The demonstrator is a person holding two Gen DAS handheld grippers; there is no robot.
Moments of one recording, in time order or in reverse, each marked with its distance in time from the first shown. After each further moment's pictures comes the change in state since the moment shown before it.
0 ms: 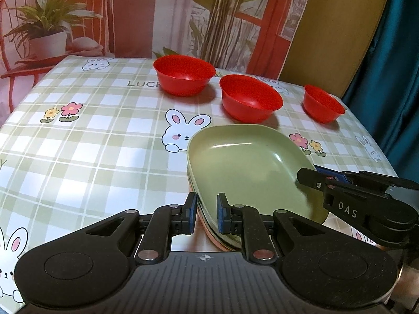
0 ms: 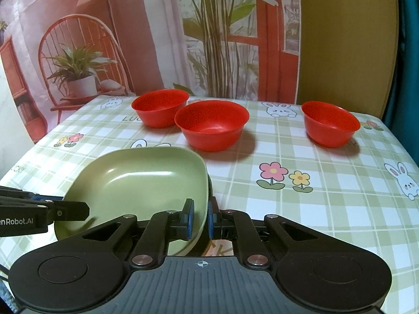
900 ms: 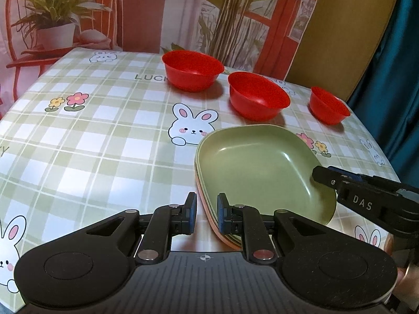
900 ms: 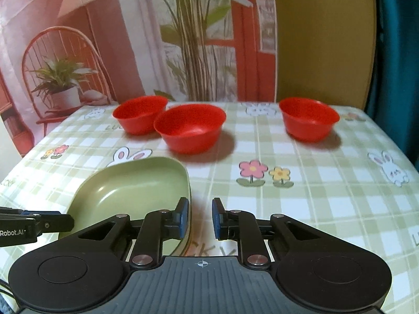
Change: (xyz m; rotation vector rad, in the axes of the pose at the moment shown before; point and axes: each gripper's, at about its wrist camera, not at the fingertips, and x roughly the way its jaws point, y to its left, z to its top) left arm 0.004 0.004 -0.005 -0.040 0.008 0.009; right arm -0.006 -0.014 -0.005 0.074 -0.020 -0.055
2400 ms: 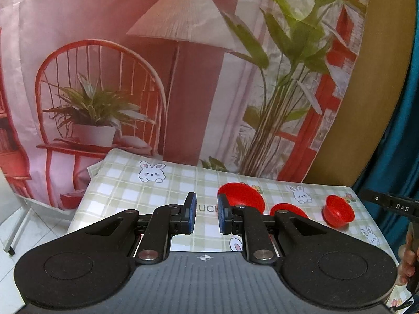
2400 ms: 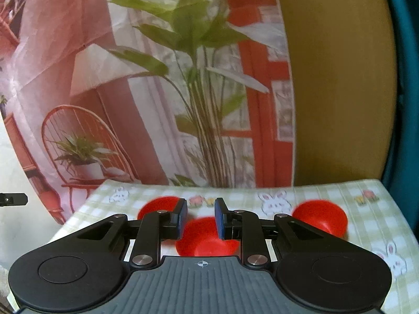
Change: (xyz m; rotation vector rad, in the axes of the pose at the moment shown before) left arm -0.113 0.084 0.151 -0.002 -0.262 0.027; right arm -0.038 -0.012 0.159 0.020 -0.177 0.127
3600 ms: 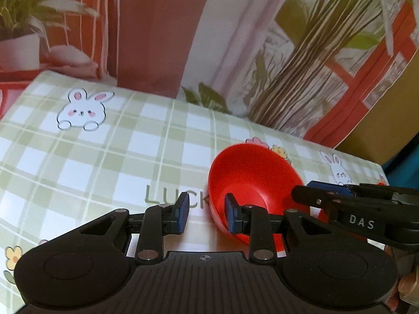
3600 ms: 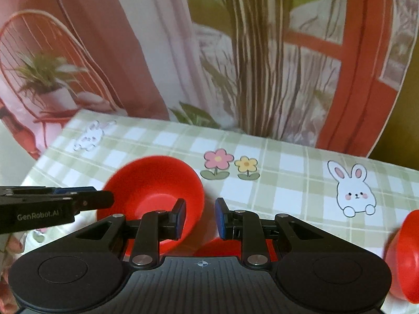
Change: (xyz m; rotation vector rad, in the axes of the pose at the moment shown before) left arm 0.265 -0.007 -0.033 -0.100 0.321 -0.072; right arm 0.262 0.028 -0.015 -0.072 0.415 0.006
